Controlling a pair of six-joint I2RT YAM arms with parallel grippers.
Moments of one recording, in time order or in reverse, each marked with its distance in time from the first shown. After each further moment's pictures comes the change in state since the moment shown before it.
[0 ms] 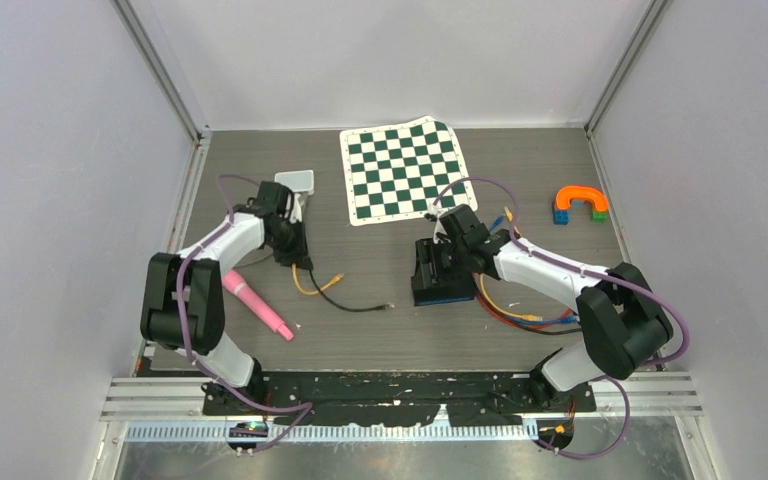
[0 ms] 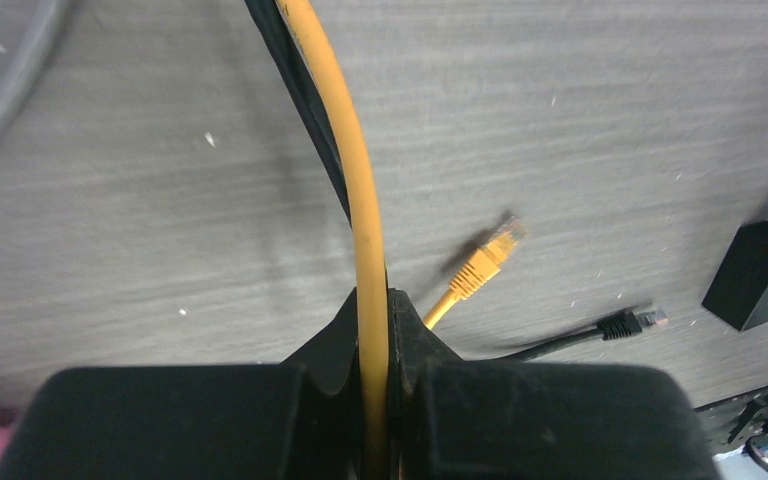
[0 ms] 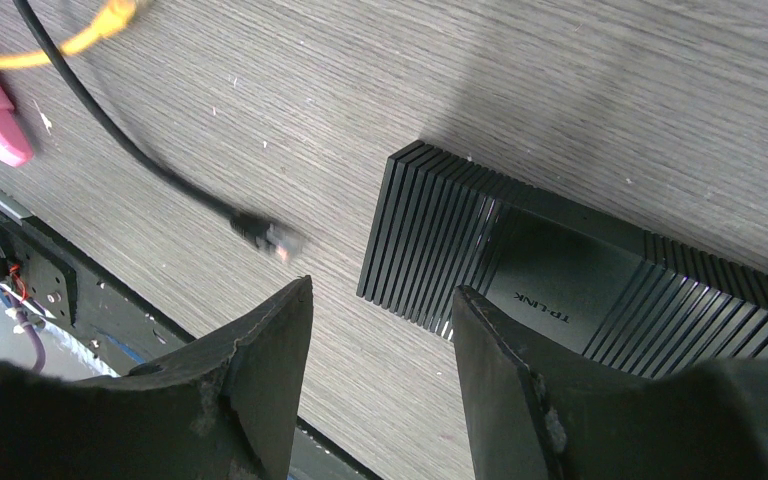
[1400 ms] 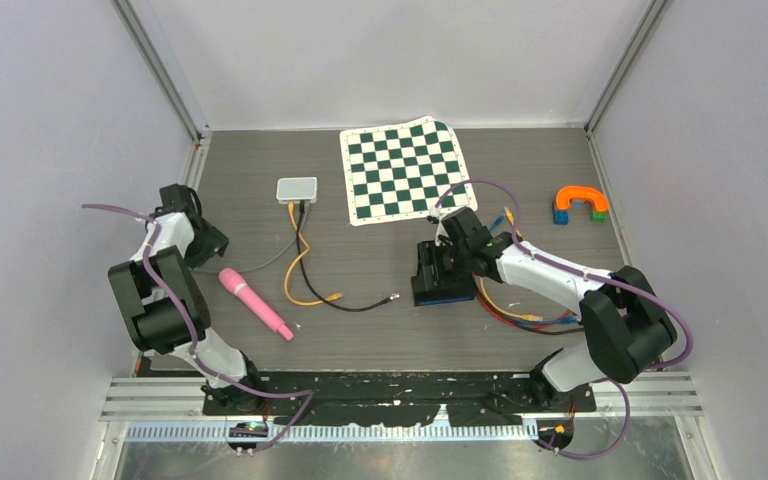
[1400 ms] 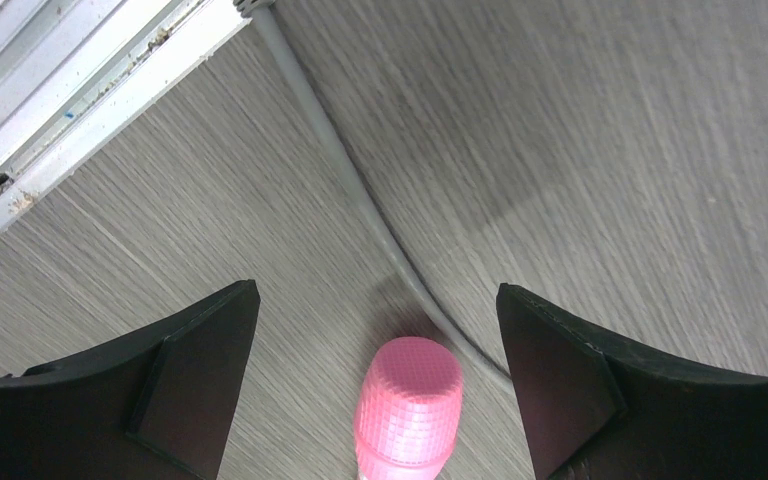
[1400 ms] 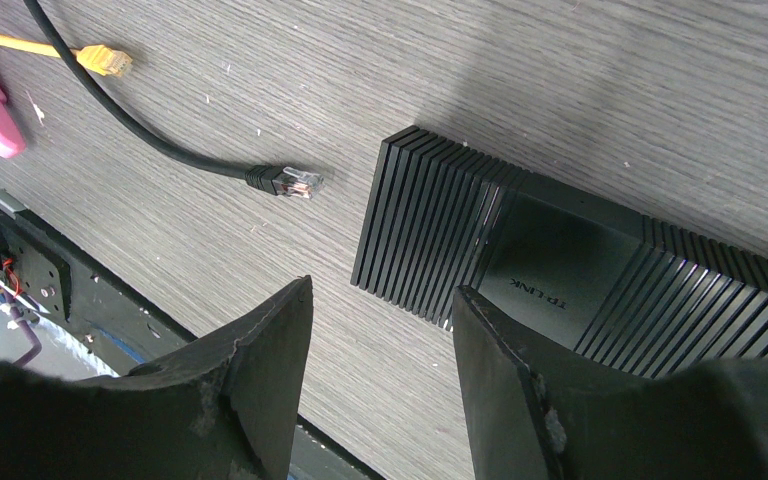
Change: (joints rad) left arm 0.556 0.035 0.059 -0.018 -0.503 -0.259; right arm 0.000 -0.022 -0.026 0.005 0.001 0.000
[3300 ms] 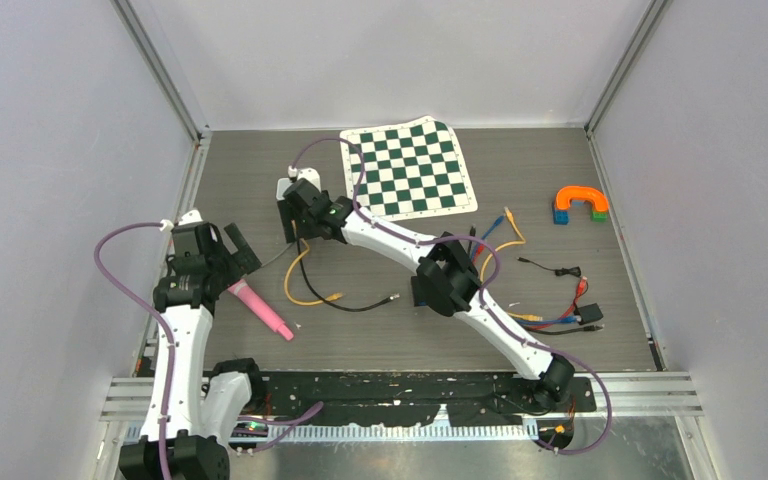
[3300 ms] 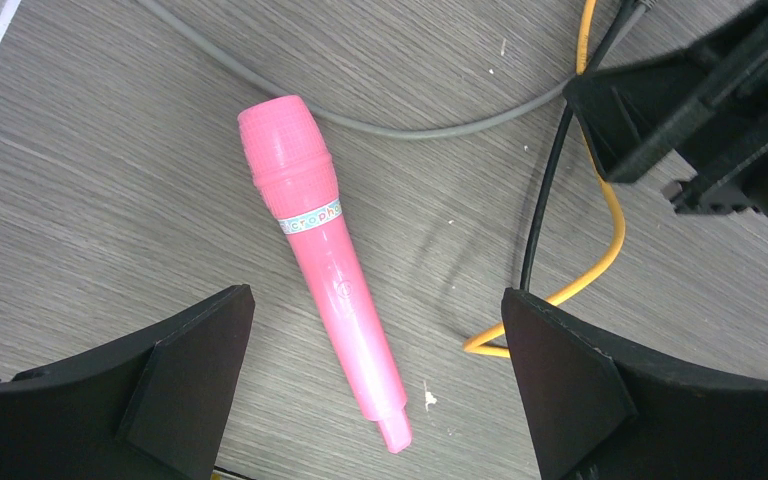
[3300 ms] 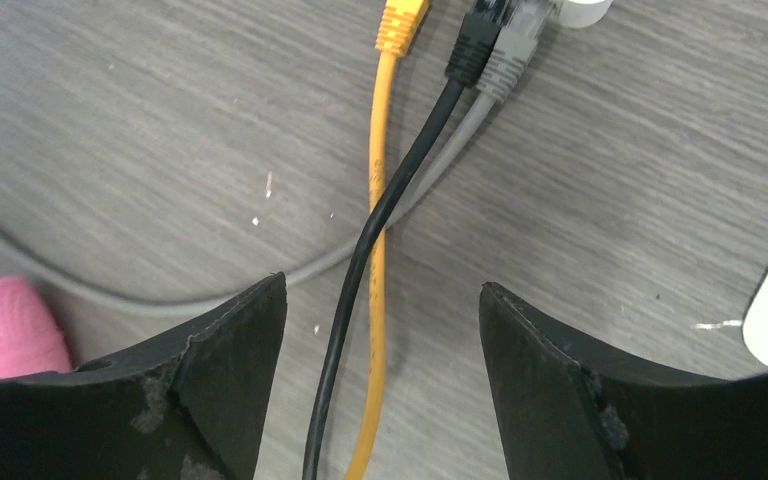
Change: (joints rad) left arm -0.234 -0.818 -0.289 -0.123 0.185 0.141; right arm 0.350 1.202 1.641 -0.196 0.499 0.080
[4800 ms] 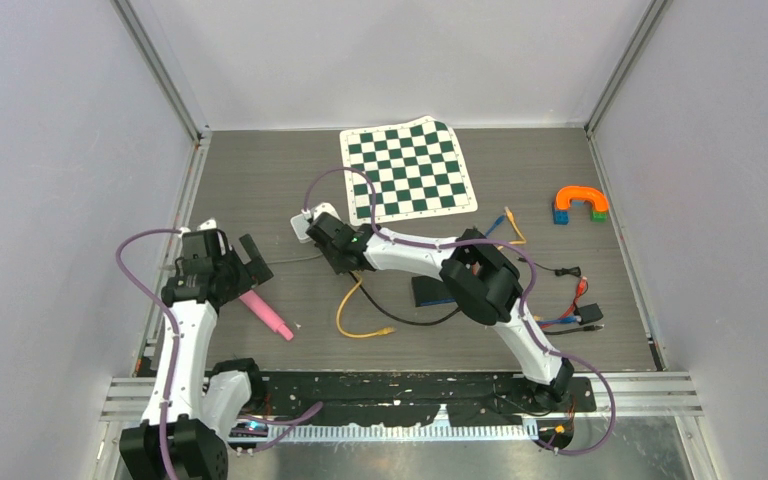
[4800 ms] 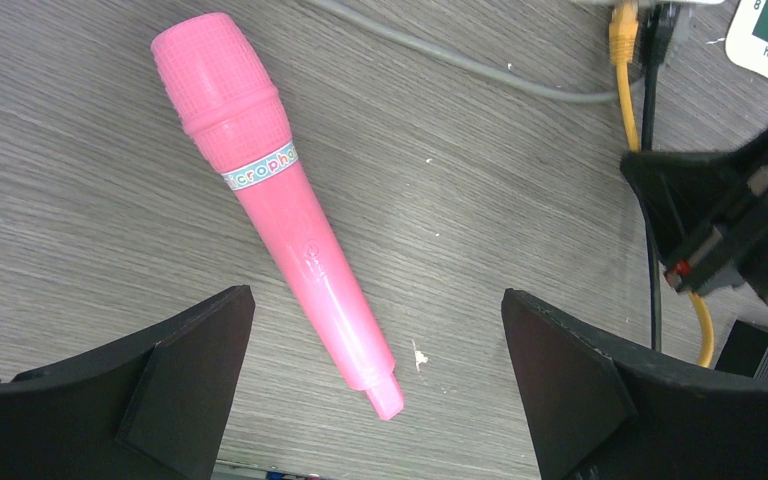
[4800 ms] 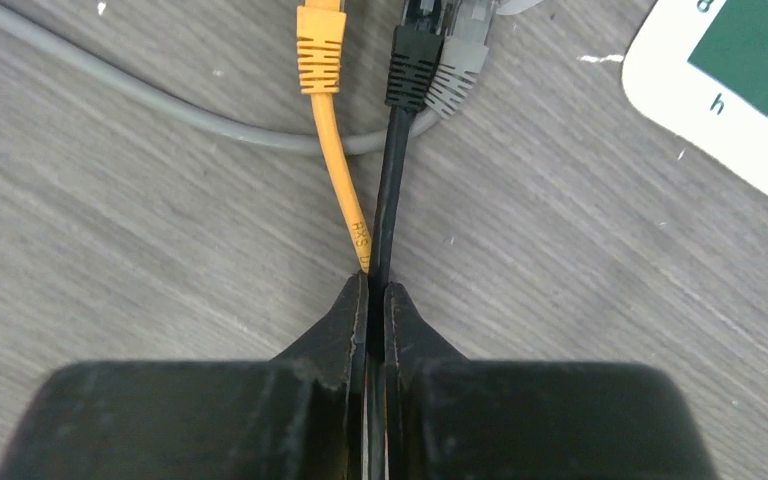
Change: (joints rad) left arm 0.000 0.025 -0.083 0.009 0.140 0.020; right arm 0.047 -0.391 -0.720 0.113 0.094 -0.266
